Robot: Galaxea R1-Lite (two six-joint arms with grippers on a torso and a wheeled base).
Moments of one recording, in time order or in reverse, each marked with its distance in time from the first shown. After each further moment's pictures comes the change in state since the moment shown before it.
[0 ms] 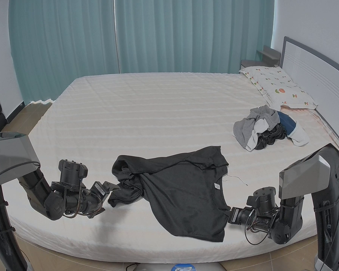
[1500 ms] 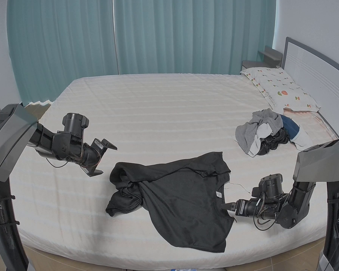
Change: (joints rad) left arm 0.115 0.113 -0.746 0.651 -0.076 0.025; right arm -0.106 -0.115 -0.106 0.313 0.147 -0.091
